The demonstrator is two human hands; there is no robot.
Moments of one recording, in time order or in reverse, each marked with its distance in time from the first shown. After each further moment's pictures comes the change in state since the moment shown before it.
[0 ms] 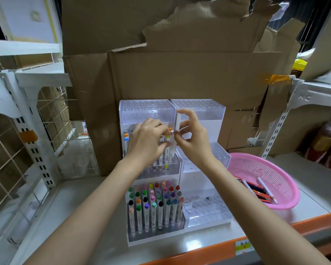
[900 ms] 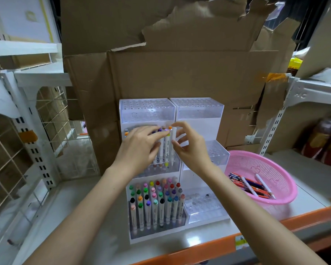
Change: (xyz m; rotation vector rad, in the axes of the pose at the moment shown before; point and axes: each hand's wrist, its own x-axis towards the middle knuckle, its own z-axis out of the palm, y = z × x) left_hand -0.024 -0.015 -0.012 0.051 -0.065 0.071; right_hand -0.020 0.013 0.007 -0.099 -0.065 -0.022
